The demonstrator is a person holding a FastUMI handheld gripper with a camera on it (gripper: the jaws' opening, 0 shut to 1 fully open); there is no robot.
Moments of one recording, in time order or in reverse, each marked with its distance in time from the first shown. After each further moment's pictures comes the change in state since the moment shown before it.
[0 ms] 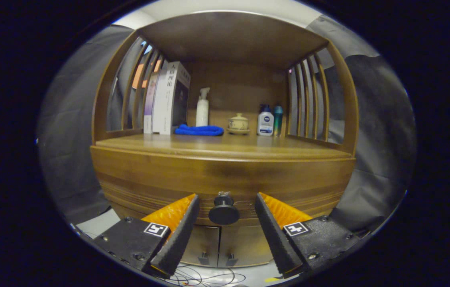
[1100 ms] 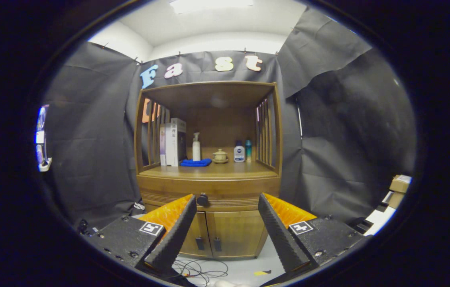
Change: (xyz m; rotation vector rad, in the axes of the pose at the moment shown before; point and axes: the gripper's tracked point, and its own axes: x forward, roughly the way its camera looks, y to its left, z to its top) arm -0.273 -0.092 0.066 0.079 -0.169 0.018
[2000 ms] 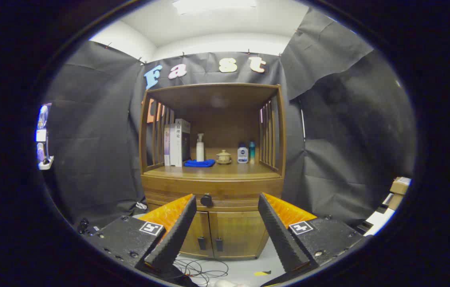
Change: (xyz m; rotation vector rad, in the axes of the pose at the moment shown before) arm -0.016 0.007 -0.002 -0.007 -0.006 0.021
